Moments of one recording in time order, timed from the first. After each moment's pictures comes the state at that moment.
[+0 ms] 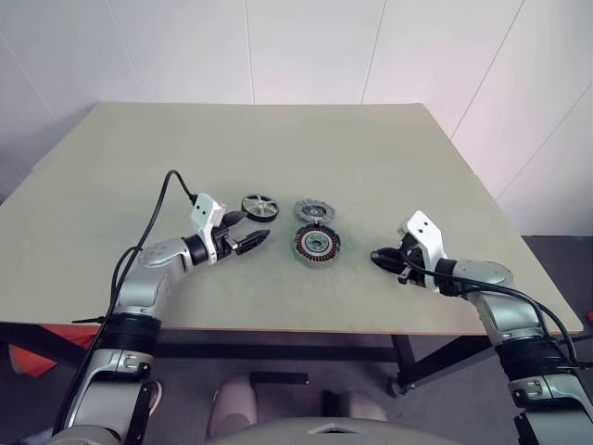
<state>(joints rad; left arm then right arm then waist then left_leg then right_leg) -0.38 0.37 0.01 0.24 -0.35 0.31 -0.83 -0.23 -0.61 0.03 0.18 0.15 0.32 0.91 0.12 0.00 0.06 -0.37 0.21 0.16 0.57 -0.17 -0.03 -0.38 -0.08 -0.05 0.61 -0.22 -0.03</state>
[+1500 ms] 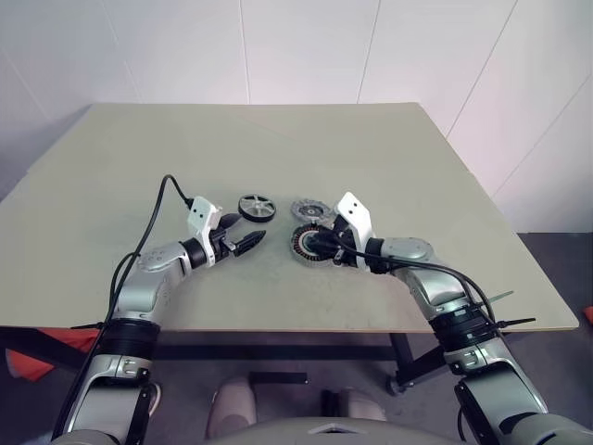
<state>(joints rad) -0.35 0.37 0.02 0.23 -0.35 0.31 -0.78 -0.44 -0.38 0.23 0.13 0.15 0.45 0.81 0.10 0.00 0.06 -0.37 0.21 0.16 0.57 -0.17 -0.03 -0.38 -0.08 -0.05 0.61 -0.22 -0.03</state>
